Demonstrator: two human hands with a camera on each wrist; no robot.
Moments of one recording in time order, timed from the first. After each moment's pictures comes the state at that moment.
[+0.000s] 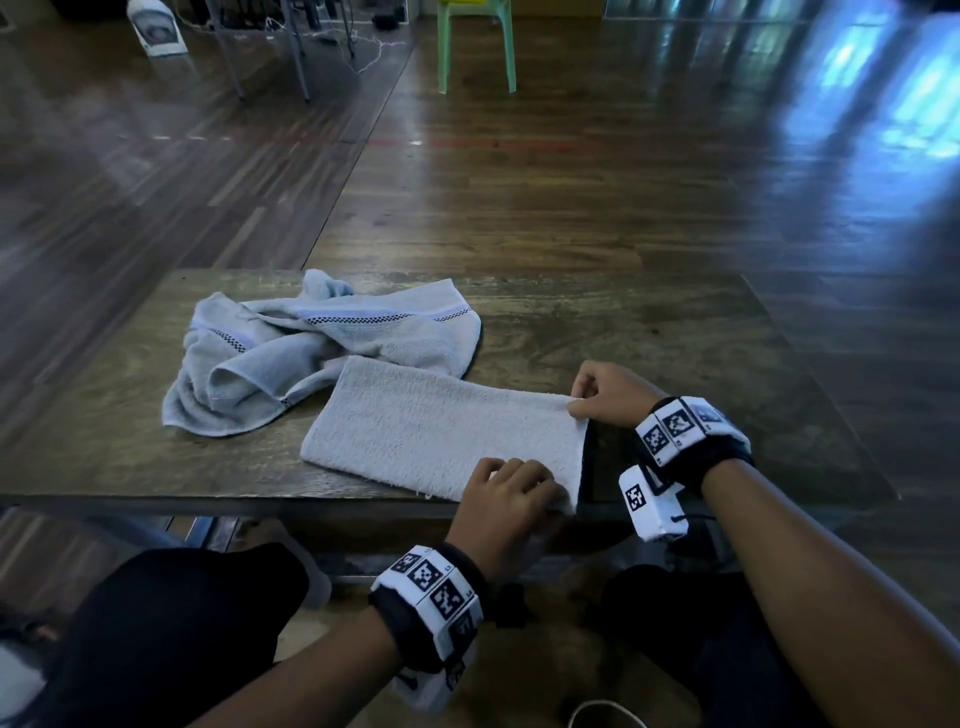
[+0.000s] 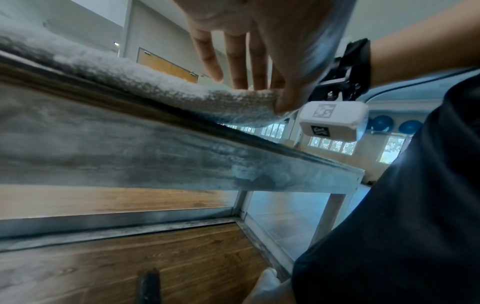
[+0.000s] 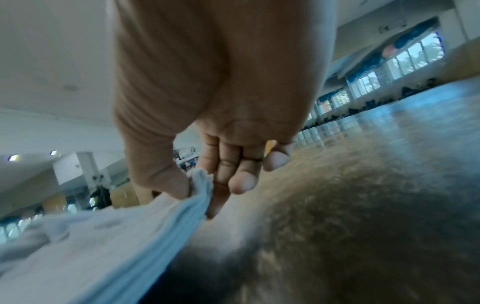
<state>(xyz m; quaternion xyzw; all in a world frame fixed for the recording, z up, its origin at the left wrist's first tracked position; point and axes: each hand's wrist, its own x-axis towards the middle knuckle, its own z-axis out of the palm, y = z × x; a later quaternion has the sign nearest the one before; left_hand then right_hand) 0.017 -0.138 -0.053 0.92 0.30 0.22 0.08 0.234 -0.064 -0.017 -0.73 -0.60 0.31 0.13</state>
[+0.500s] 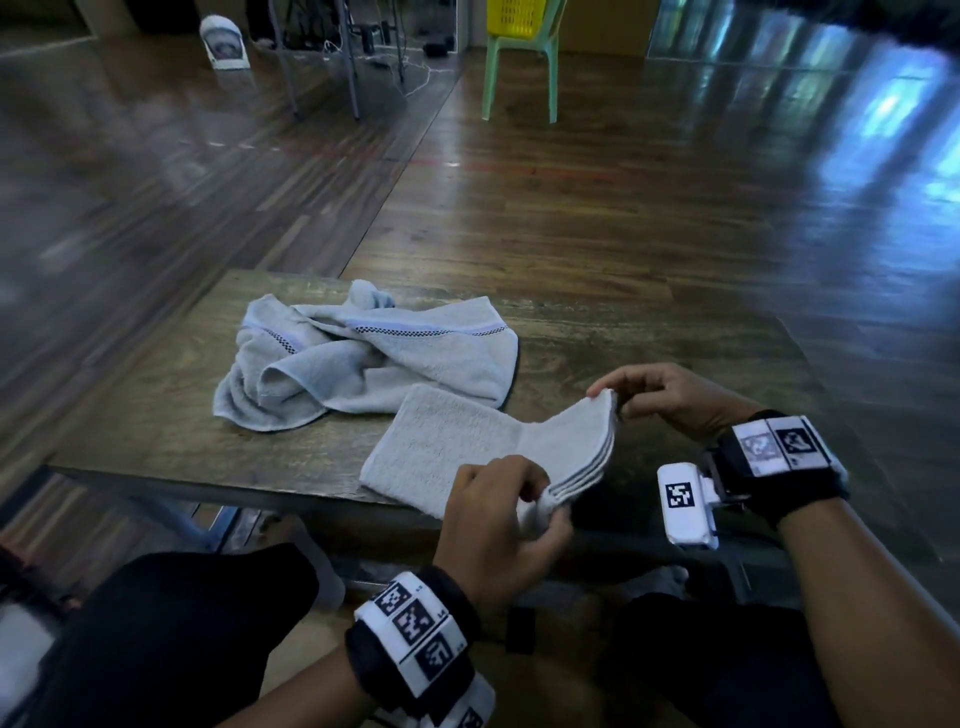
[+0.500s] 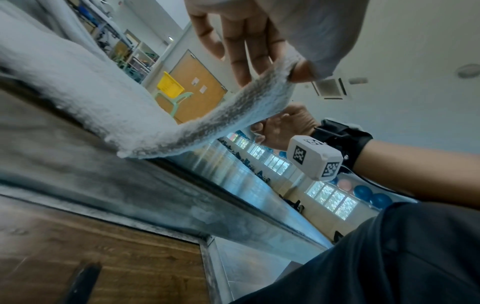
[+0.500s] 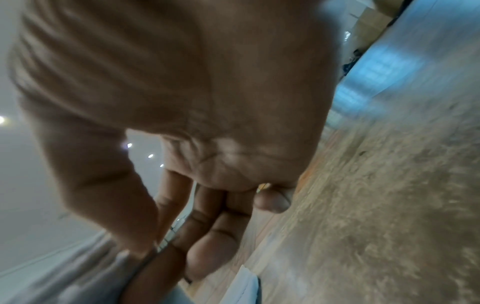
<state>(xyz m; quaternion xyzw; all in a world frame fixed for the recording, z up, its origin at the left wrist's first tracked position) -0.017 -0.155 -0.005 0.80 0.40 0.40 0.21 0.234 -0.074 0.044 -0.52 -0.62 0.53 0.26</state>
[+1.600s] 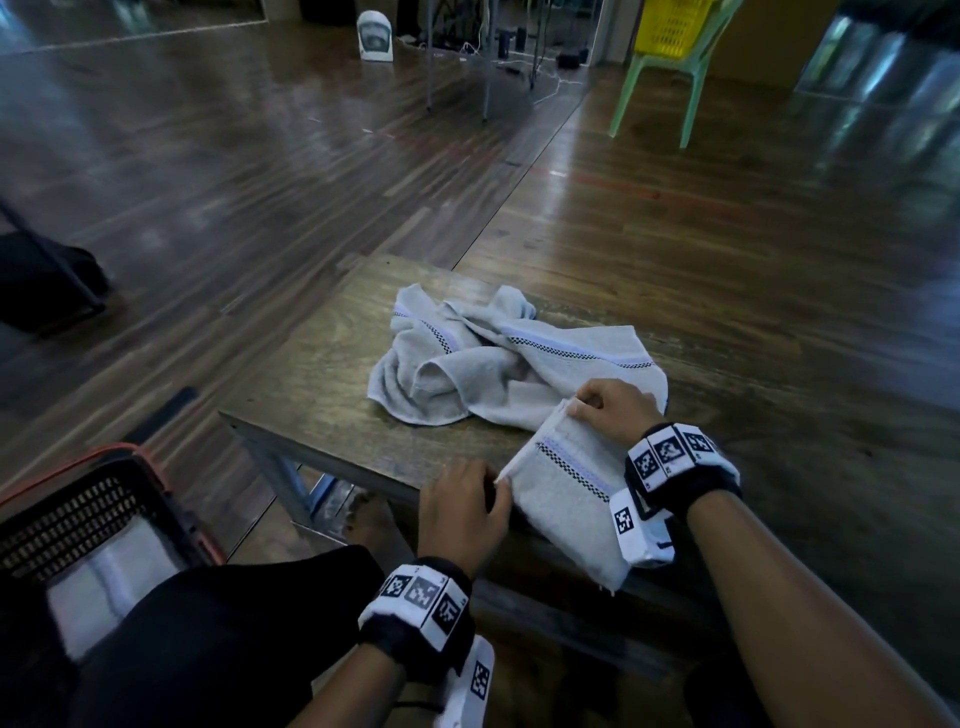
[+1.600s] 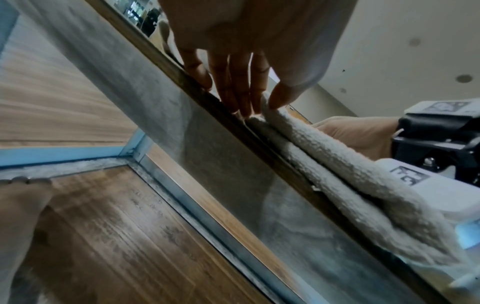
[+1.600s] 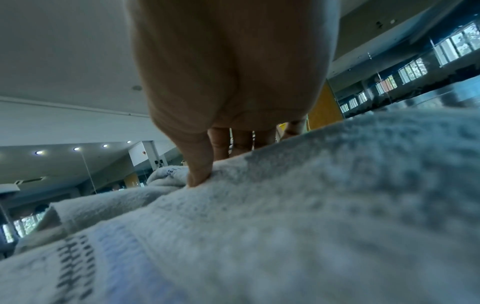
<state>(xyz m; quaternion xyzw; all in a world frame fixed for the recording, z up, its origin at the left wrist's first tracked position) -0.156 -0.080 -0.070 0.66 0.68 0.28 0.18 0.041 0.044 -0.023 -0.66 -0.71 0.21 0.10</state>
